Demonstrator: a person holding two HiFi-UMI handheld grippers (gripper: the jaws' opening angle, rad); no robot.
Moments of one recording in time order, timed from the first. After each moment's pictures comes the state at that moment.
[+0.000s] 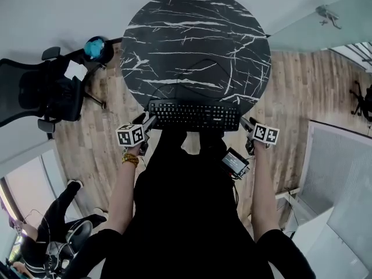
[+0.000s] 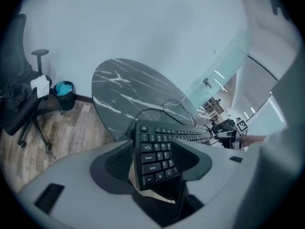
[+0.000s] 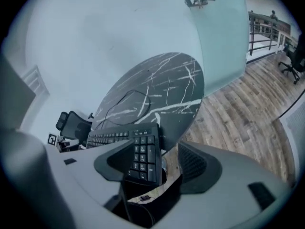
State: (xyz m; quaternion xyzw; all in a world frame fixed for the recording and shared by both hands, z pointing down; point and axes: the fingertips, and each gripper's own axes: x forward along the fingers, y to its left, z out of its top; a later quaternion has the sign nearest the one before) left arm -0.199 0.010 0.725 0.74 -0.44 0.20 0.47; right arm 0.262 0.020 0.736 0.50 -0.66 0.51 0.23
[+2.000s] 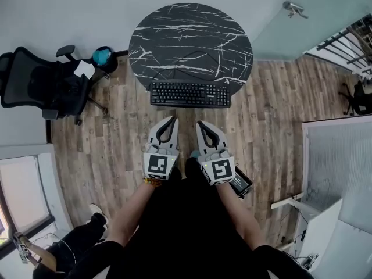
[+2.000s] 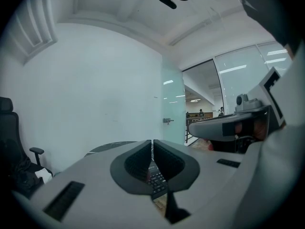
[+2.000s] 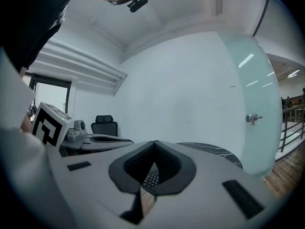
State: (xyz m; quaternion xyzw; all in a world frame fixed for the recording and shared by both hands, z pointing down) left arm -0.068 0.189 0.441 0.87 -0.50 0.04 0.03; right arm 0.004 0.207 0.428 0.48 -0.87 0.03 0.06
